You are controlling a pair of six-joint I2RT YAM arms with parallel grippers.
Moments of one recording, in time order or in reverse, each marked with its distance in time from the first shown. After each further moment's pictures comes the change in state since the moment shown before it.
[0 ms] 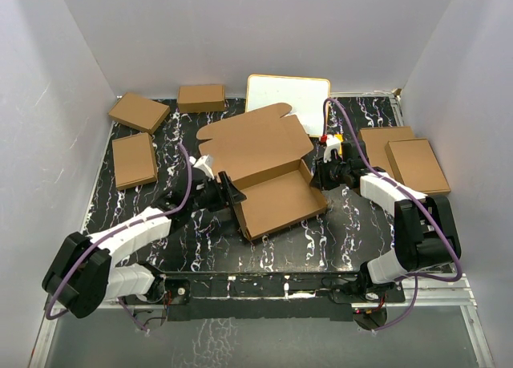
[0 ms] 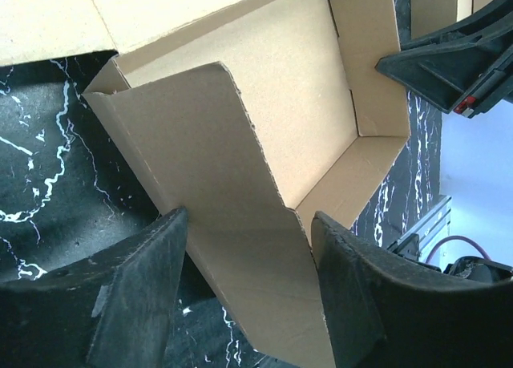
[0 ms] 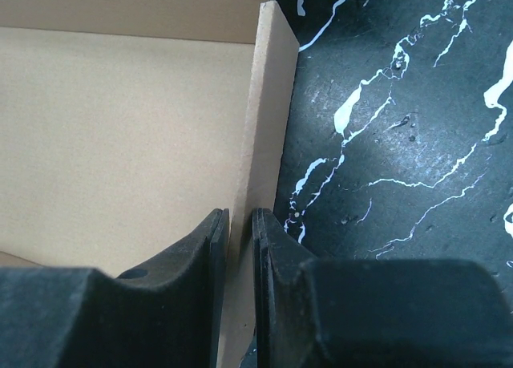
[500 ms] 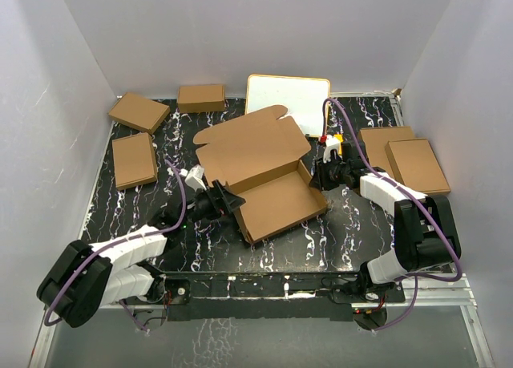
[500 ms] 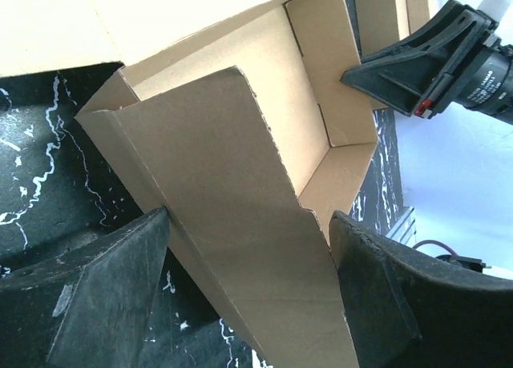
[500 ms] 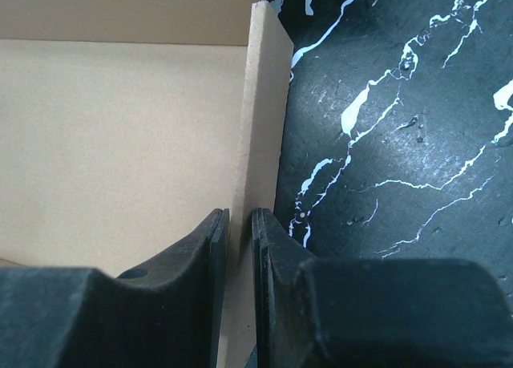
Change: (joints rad) left arm 0.000 -0.076 -0.249 0.357 -0.008 -0.076; right arm 0.002 0.000 -0.001 0.000 -0.013 0.000
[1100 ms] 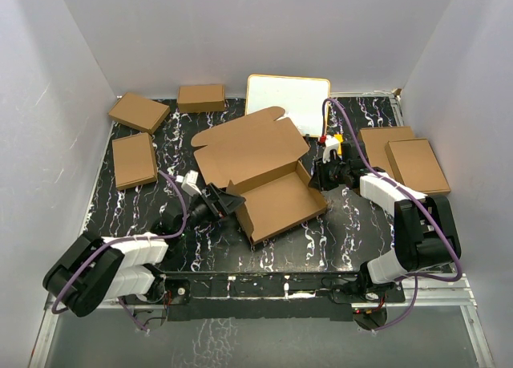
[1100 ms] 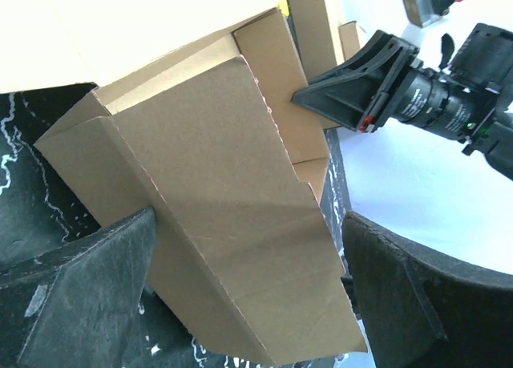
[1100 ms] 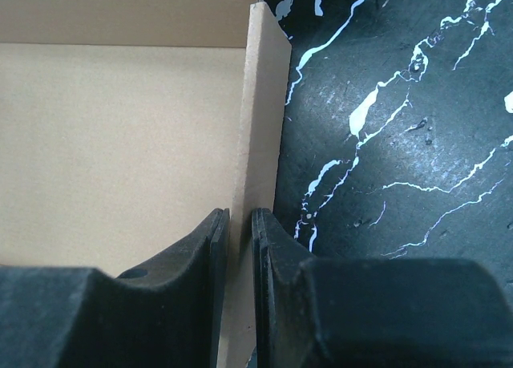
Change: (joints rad) left arm -0.003 0.077 -0.150 0.409 0.004 -0.123; right arm 0.002 0.000 0.000 0.000 -0.016 0.000
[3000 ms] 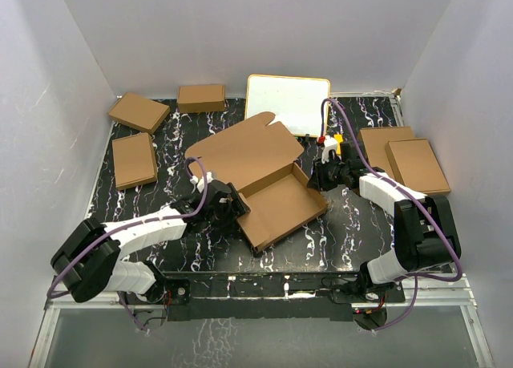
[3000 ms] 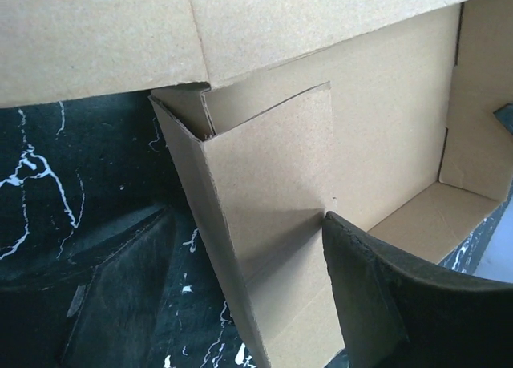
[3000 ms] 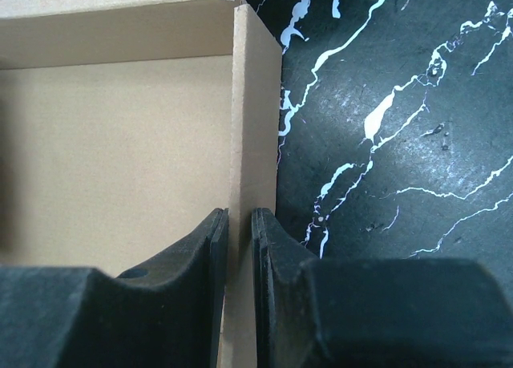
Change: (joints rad) left arm -0.208 0.093 0.431 -0.965 -0.354 -0.151; right arm 0.003 0.000 0.000 0.000 -0.022 0.000
